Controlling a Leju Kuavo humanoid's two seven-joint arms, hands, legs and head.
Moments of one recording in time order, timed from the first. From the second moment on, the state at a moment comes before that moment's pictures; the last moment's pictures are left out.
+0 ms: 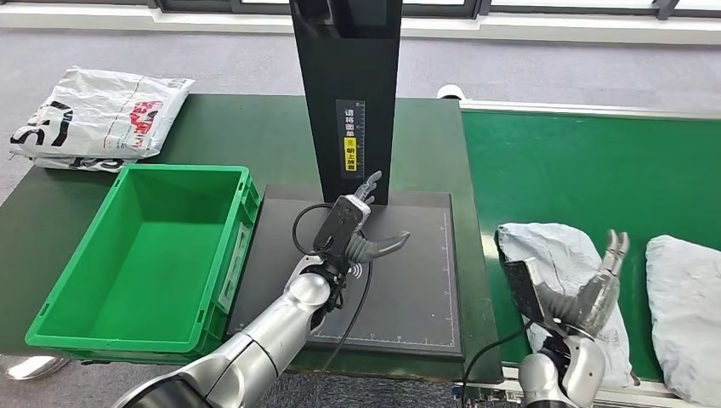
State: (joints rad) left arm -0.65 -0.34 -0.48 -0.56 0.03 0.25 -0.40; right arm -0.10 0.23 -0.23 -1.27 1.22 -0.70 -0.09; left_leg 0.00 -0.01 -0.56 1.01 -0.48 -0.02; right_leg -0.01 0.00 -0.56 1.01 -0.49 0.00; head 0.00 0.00
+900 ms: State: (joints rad) left arm -0.78 -0.37 -0.80 -0.51 0.29 0.17 -0.38; right arm -0.06 0.23 -0.58 -0.98 1.57 -0.13 0.22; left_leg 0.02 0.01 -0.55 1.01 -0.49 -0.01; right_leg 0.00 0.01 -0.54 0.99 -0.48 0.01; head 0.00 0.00
